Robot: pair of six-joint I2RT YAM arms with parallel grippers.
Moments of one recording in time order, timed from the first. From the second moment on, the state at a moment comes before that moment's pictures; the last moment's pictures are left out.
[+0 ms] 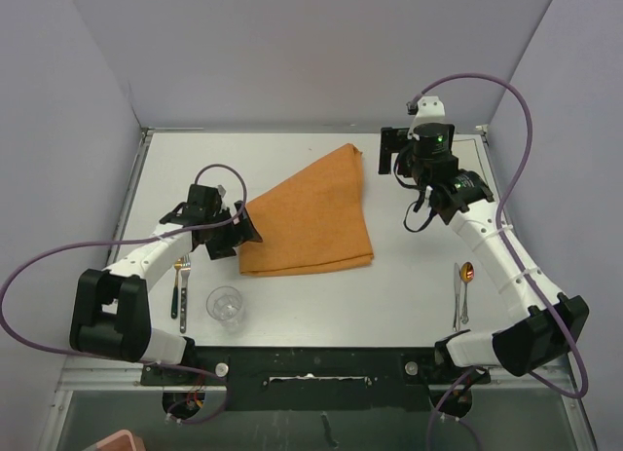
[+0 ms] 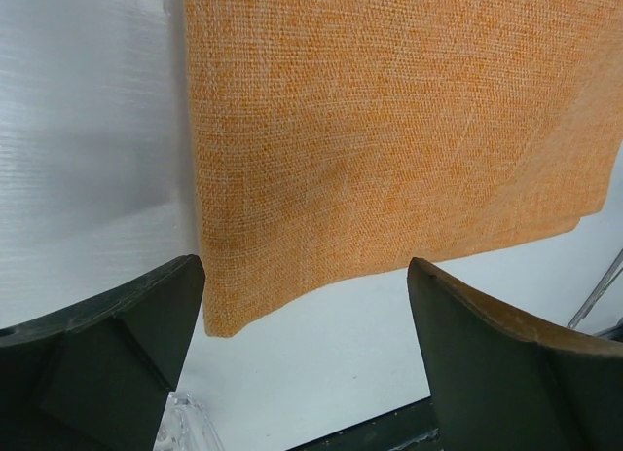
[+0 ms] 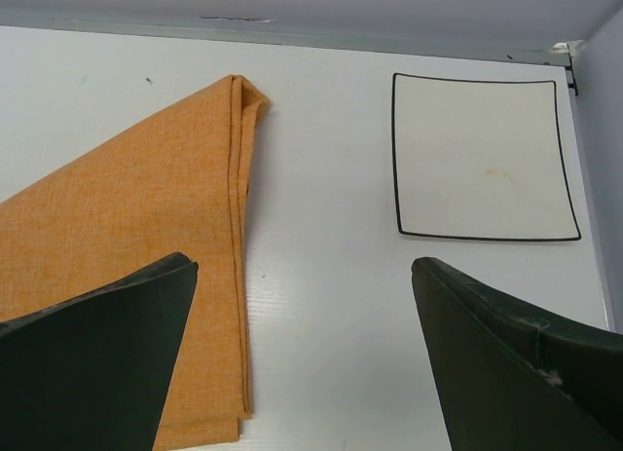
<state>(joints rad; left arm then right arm) -0.22 1.42 0.85 -0.45 0.25 -0.64 0.38 1.34 1.39 -0.48 0.33 0.11</state>
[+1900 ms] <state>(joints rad) -0.22 1.52 0.82 -0.39 0.25 -0.64 0.40 1.65 0.96 -0.49 -0.10 0.55</state>
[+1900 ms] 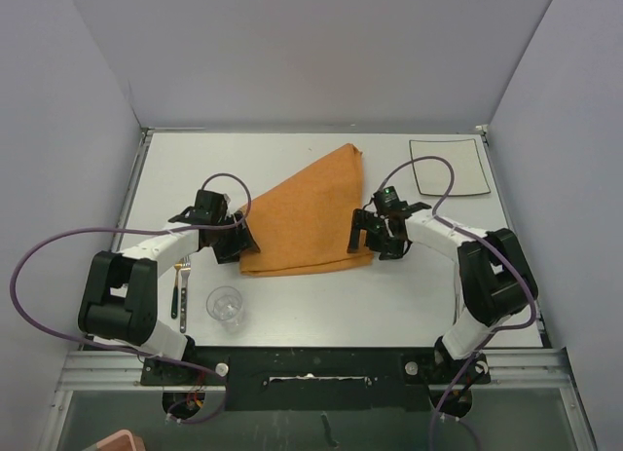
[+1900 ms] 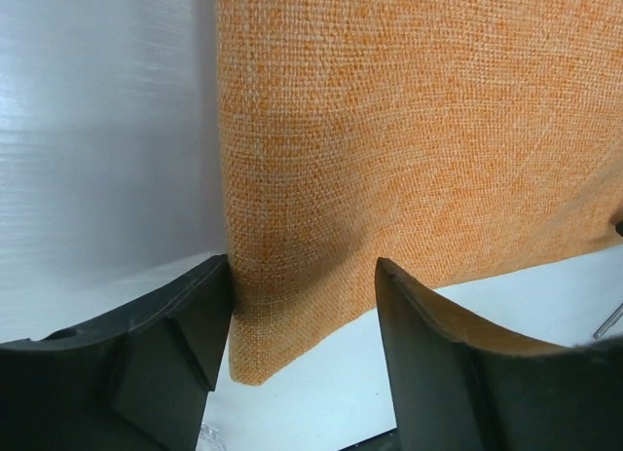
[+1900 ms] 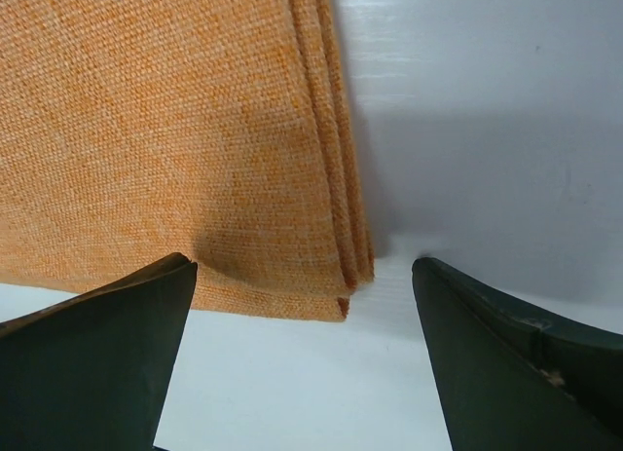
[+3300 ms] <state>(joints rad) -0.22 1.39 1.27 -0.60 0.28 -0.58 0.44 1.45 1.26 -0.53 -0.04 0.48</state>
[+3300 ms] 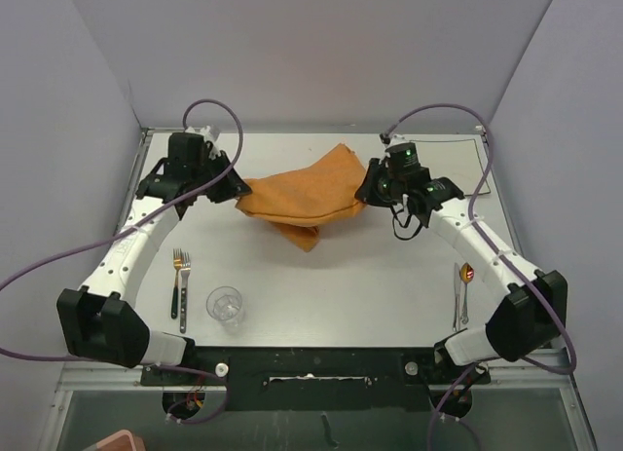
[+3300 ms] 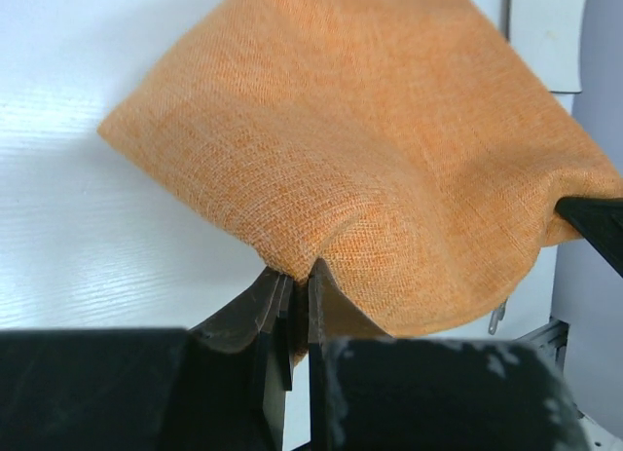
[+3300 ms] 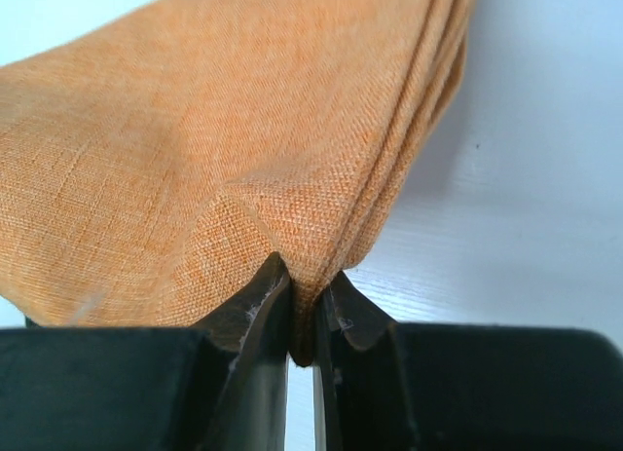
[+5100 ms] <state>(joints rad) -0.17 1.66 1.90 -0.72 0.45 -0.46 0.39 1.53 1.69 -0.55 -0.13 0.24</state>
